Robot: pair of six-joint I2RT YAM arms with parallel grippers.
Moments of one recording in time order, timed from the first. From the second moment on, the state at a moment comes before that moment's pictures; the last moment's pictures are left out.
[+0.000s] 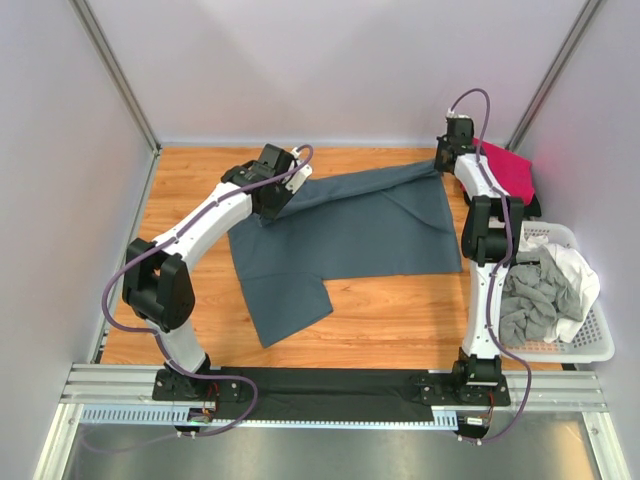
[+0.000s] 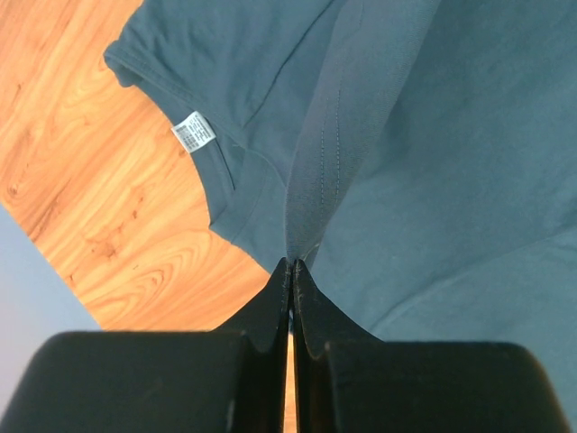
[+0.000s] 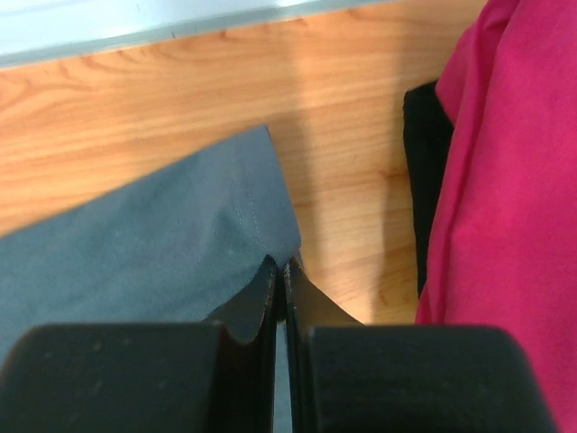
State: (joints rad) left arm -0.50 1.74 1.55 -0.80 -0.22 0.30; right arm -0.04 2.45 2.14 -0.42 0.11 0.10
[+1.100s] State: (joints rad) left arm -0.42 1.80 1.61 -0.73 -0.39 0.39; right arm -0.04 2.44 2.08 -0.46 0.10 0.10
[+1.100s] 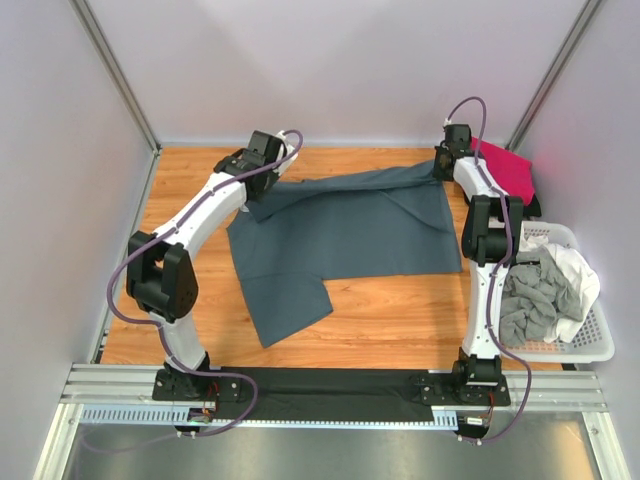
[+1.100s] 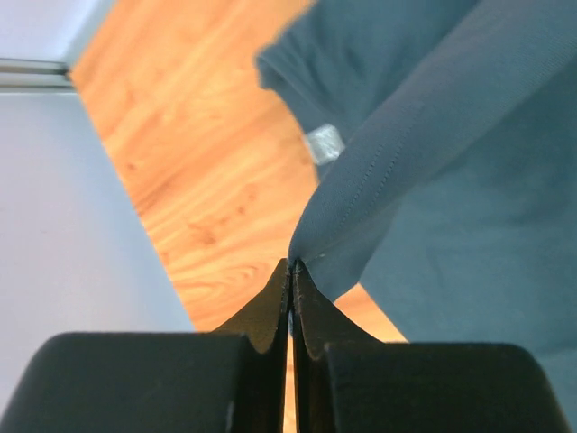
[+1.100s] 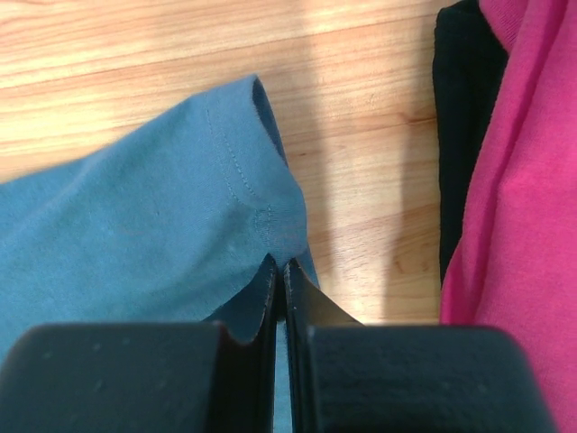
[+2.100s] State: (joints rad) left arm -0.28 2.21 2.13 -0.28 -0.55 0.71; right arm -0.04 2.45 2.37 -0.30 0.07 0.15
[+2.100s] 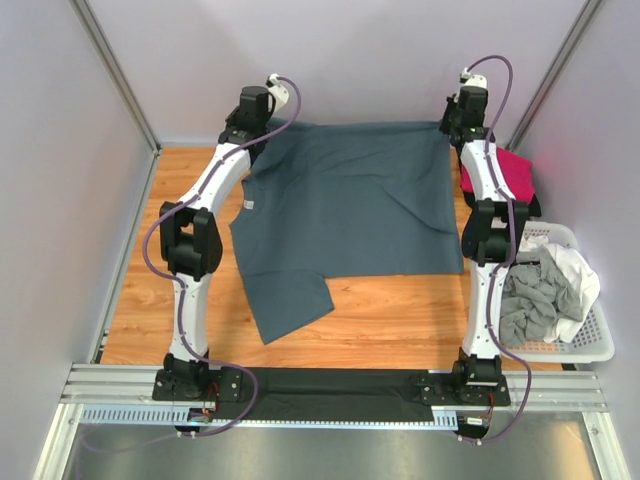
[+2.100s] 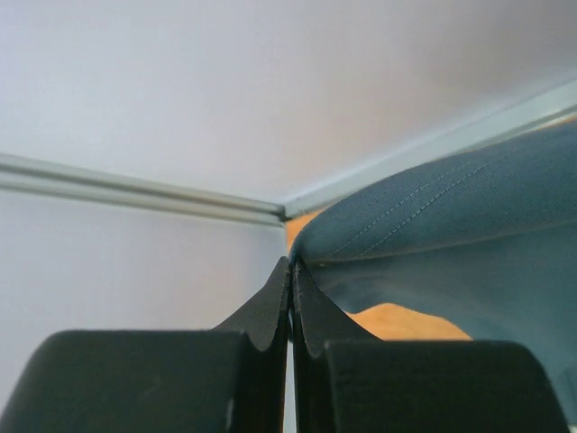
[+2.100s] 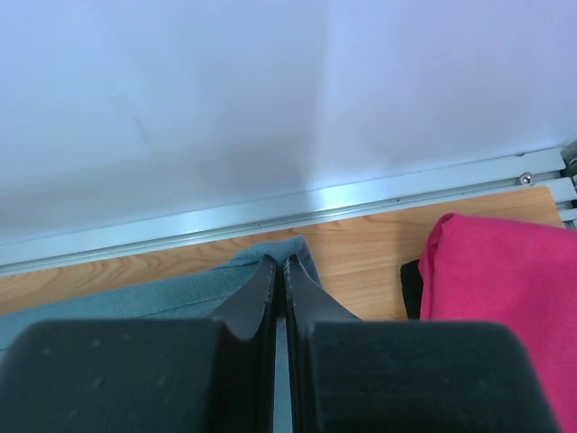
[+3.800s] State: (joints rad) left arm -0.32 1.98 1.70 -0.01 -0.38 0.90; right arm -0.05 2.30 1.97 -0.26 0.07 0.09
